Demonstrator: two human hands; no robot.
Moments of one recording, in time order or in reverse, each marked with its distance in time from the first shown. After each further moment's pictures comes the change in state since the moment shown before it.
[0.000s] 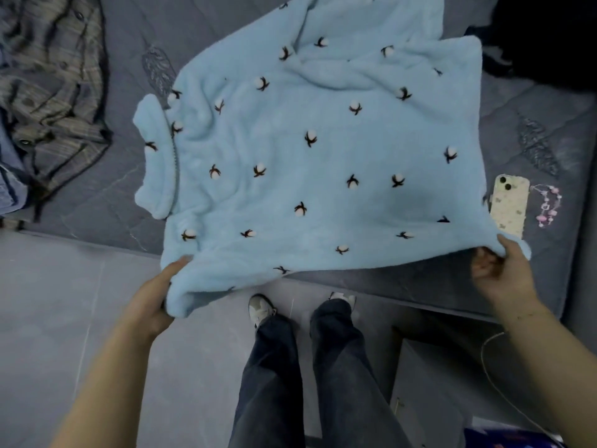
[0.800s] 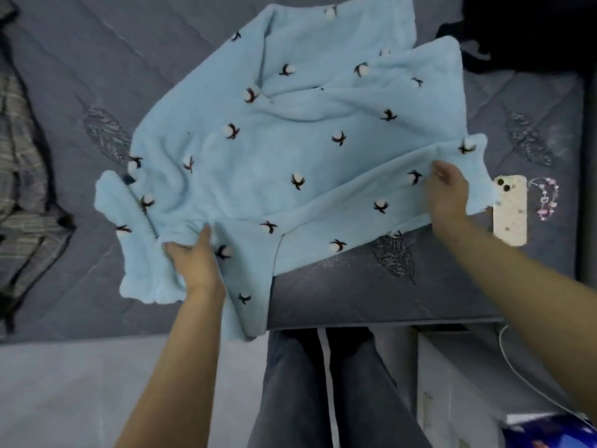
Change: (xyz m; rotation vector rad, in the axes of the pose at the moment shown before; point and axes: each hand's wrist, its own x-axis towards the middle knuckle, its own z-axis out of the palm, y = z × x) left_hand 0.086 0.115 0.142 0.164 0.410 0.326; right_hand 0.054 0.029 0.165 -0.930 0.013 -0.521
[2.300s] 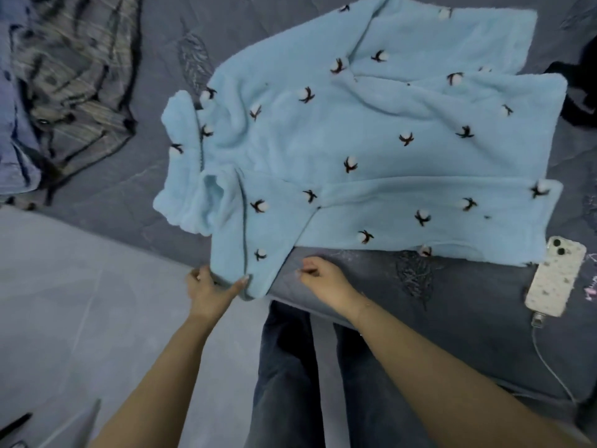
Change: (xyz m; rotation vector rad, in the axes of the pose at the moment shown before) left_hand -0.022 -0.163 -0.087 0.554 -0.111 0.033; right_hand -0.183 0.064 0.111 -0.436 -1.103 -0.028
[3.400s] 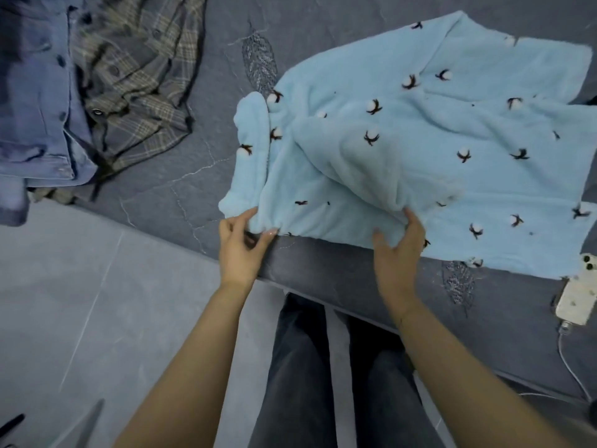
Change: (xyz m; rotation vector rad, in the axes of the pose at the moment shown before) left_hand 0.056 0.033 -0.067 -0.325 0.042 0.372; right_hand -0.009 -0.081 0.022 0.129 0.880 -0.282
